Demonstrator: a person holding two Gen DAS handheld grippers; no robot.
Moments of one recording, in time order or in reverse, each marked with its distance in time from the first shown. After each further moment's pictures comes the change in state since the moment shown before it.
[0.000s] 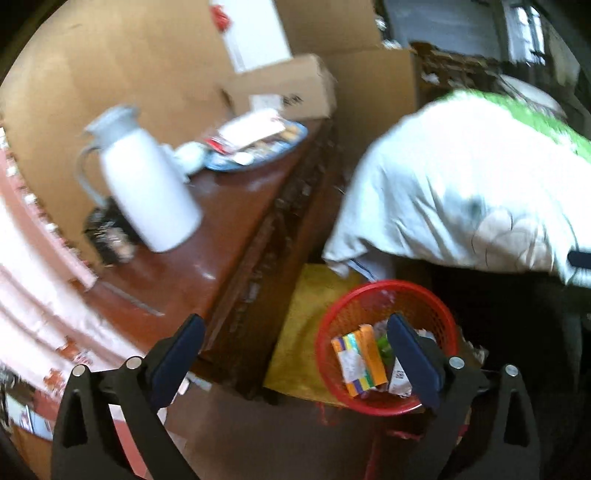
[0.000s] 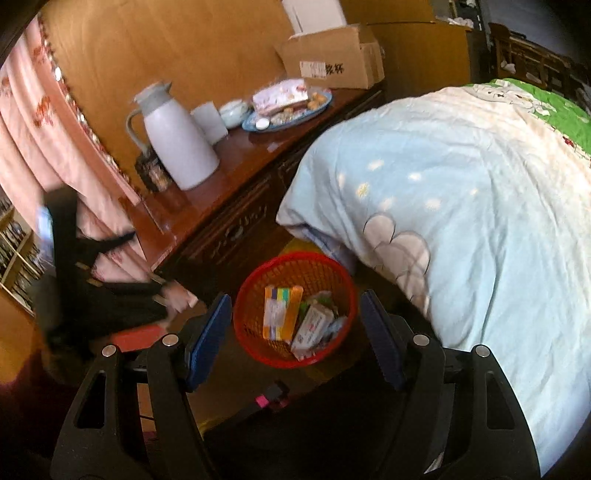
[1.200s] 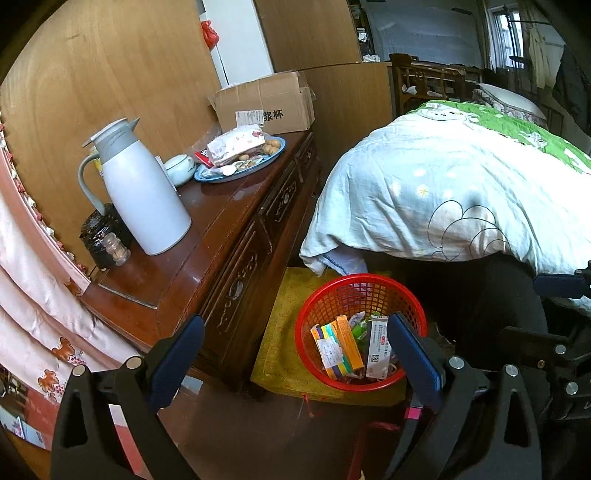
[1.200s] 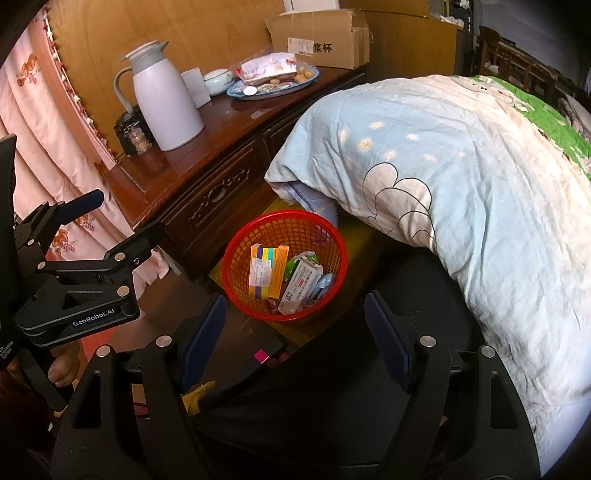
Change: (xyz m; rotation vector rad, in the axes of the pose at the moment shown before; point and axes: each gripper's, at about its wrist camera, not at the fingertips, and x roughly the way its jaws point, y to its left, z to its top) left arm -0.036 -0.017 -0.025 0.038 -0.038 -0.081; right arm -0.011 0.040 -0.037 -0.023 0.066 -0.148
